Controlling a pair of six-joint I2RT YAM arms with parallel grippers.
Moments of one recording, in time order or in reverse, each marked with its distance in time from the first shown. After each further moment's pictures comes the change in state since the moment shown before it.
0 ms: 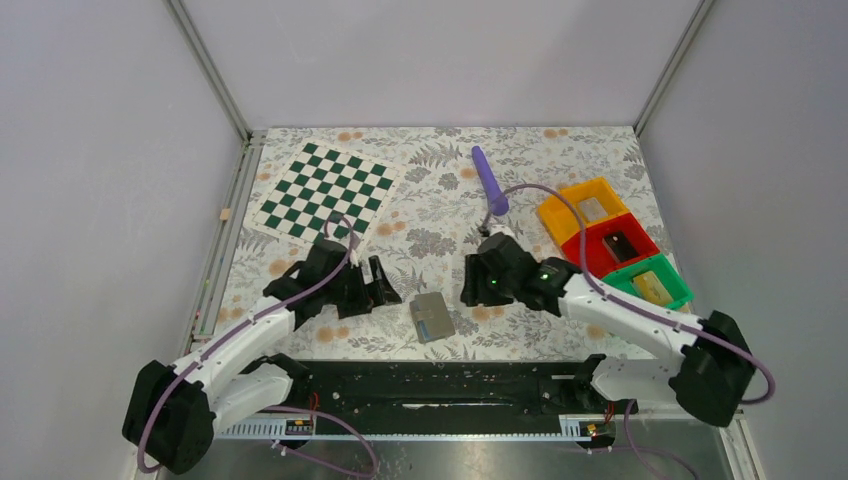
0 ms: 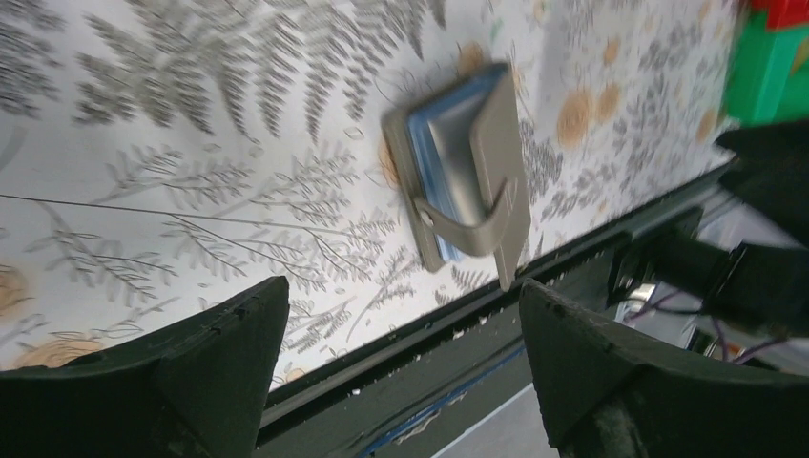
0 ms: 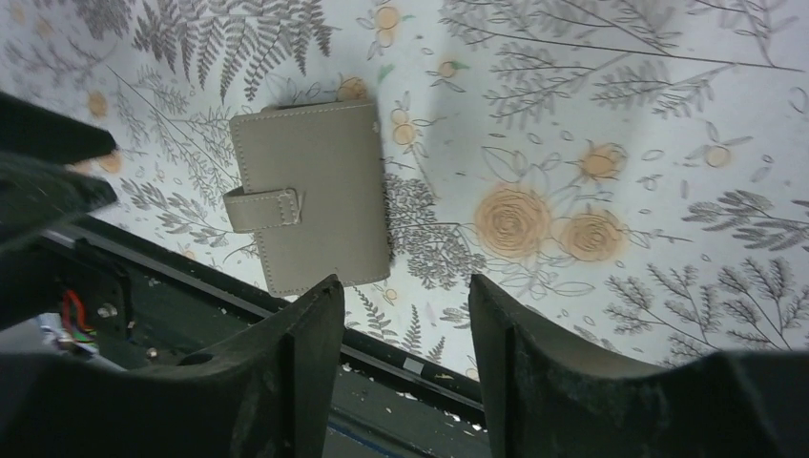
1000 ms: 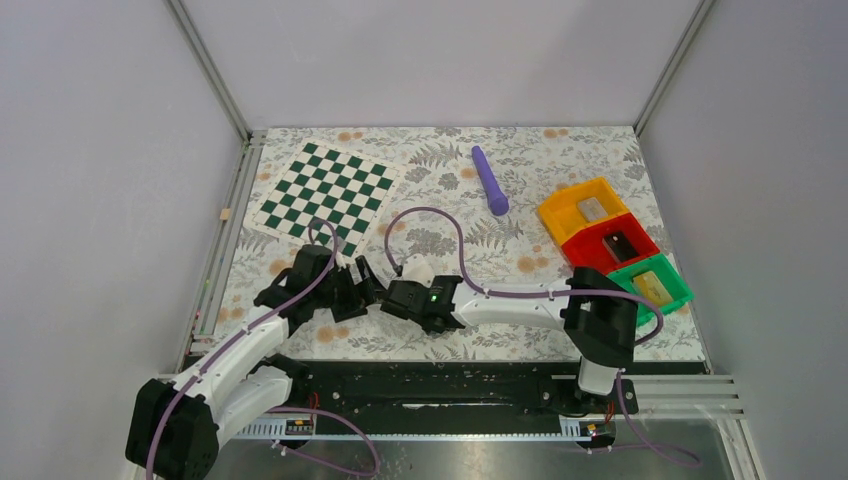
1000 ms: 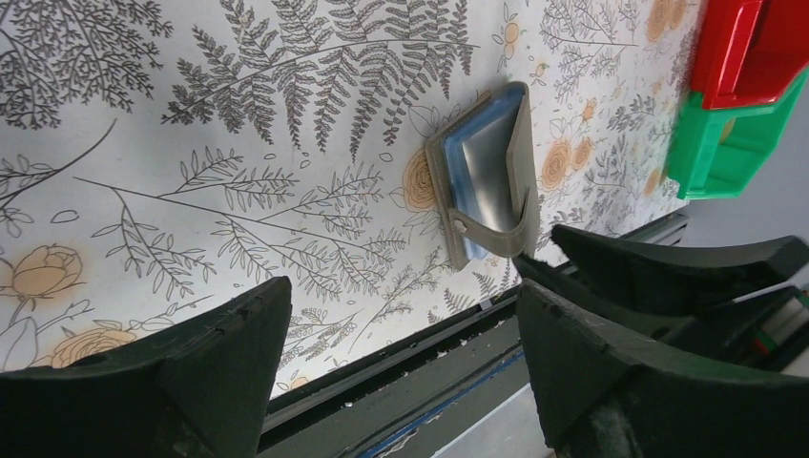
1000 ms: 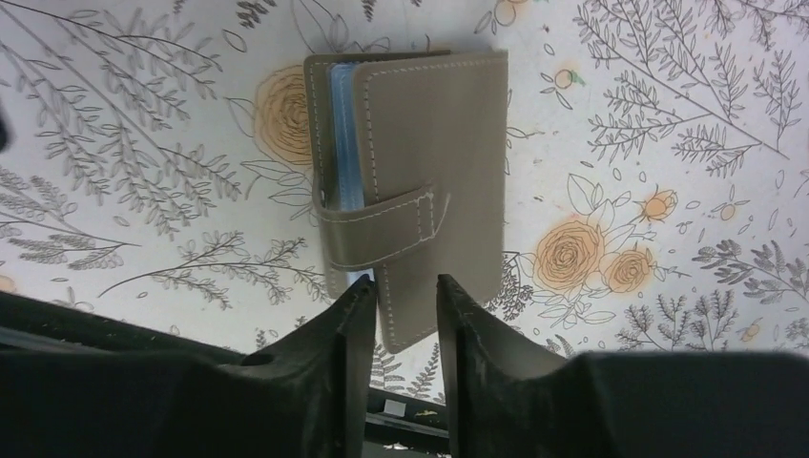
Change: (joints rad) left arm 0.145 -0.081 -0.072 0.020 0.061 -0.048; right arm 0.462 0.621 0.466 -0.264 0.455 -0.045
